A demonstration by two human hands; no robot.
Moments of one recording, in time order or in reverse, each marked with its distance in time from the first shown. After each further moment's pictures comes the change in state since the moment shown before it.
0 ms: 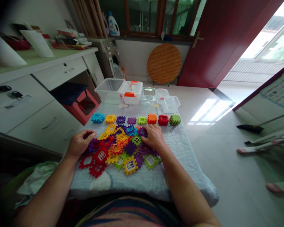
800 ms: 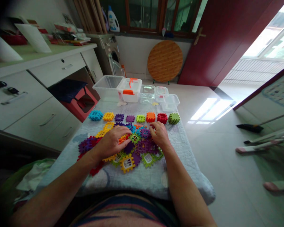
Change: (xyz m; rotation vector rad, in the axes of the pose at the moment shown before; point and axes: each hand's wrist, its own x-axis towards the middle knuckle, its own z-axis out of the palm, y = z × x) left_hand -0.027 0.150 0.047 0.145 -0.413 0.719; right_hand -0.011 0.035 0.002 0.304 0.246 0.093
